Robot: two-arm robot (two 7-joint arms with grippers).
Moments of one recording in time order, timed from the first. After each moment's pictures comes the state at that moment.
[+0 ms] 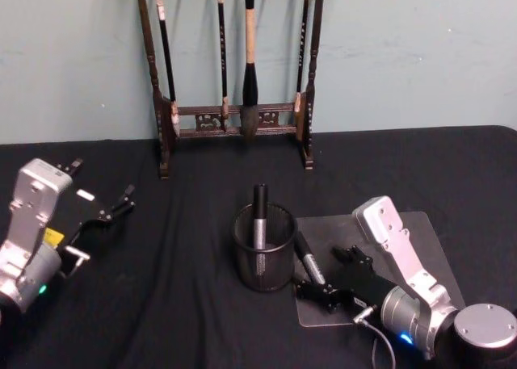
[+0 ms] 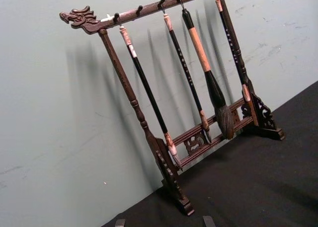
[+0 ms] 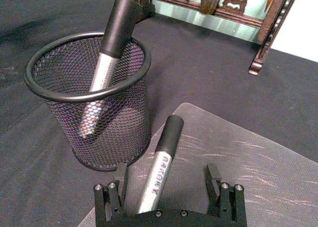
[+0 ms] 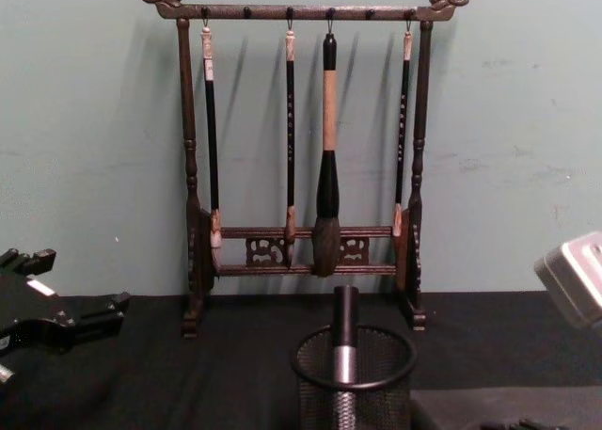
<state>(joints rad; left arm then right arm) -0.20 0.60 0.45 -1.41 -0.25 -0.12 0.03 0.09 0.31 -0.36 -1.49 0.13 0.29 0.31</state>
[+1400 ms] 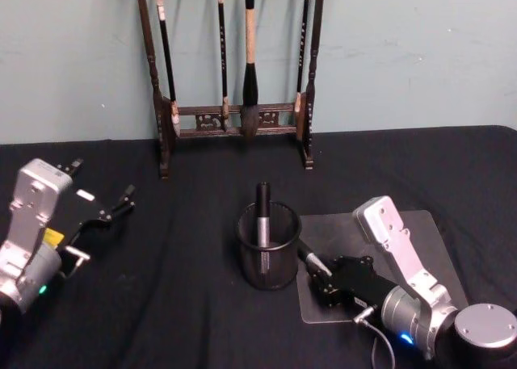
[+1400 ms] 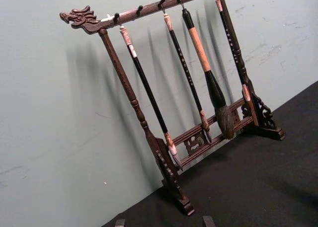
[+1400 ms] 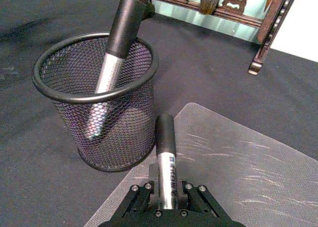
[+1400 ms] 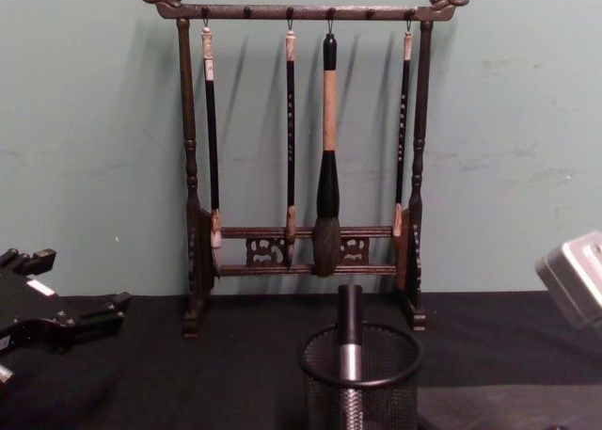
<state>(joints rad) -0.20 0.60 0.45 -1.41 -0.25 -0.12 0.03 0.09 0.31 -0.36 -1.49 0.13 0.29 0.31</state>
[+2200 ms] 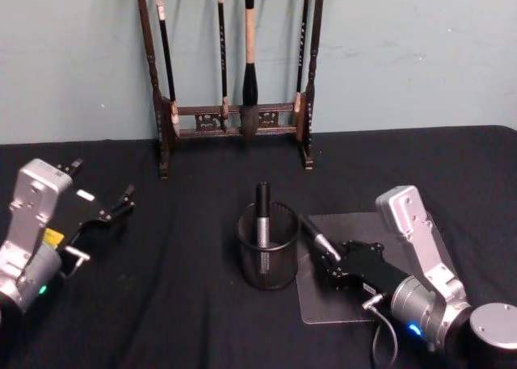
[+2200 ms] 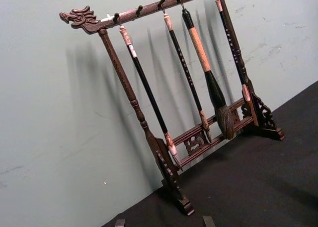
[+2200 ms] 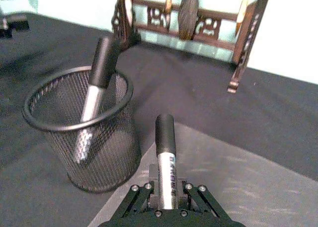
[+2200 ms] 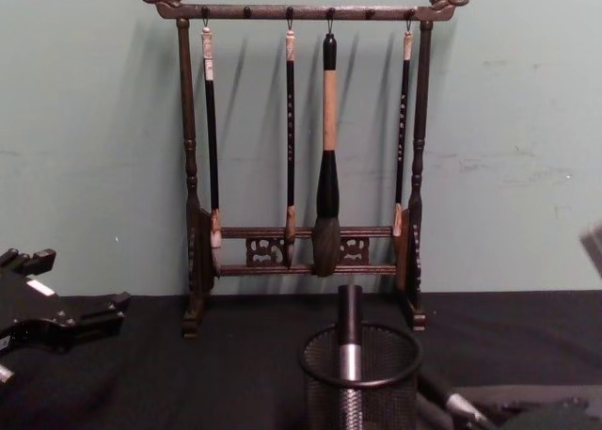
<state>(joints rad) -0.20 0.60 0.45 -1.41 -0.25 -0.12 0.03 0.07 0.29 -0.30 -1.49 0.18 0.21 0.31</state>
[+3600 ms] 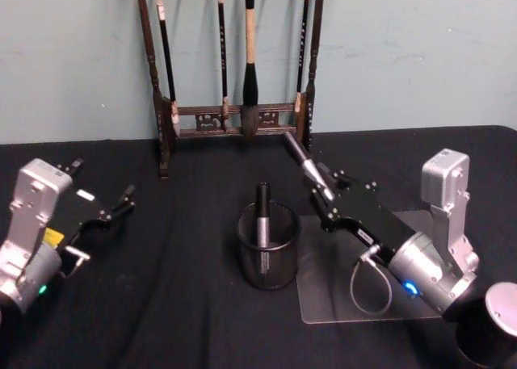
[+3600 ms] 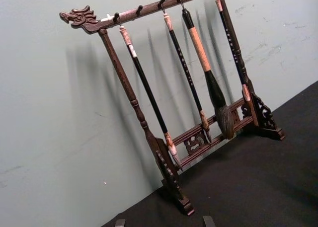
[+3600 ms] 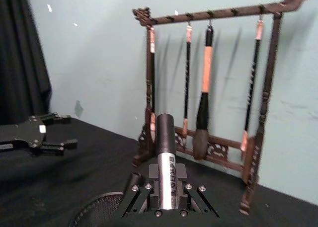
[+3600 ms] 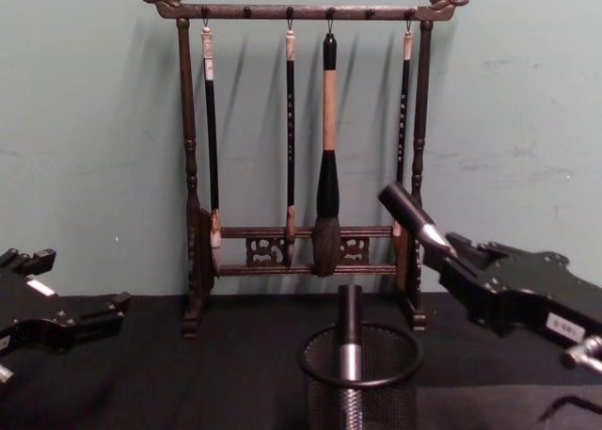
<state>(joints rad) -0.20 0.60 0.45 -1.41 -0.25 -0.12 0.03 0.14 0.27 -0.29 -1.43 0.33 -0.19 0.44</state>
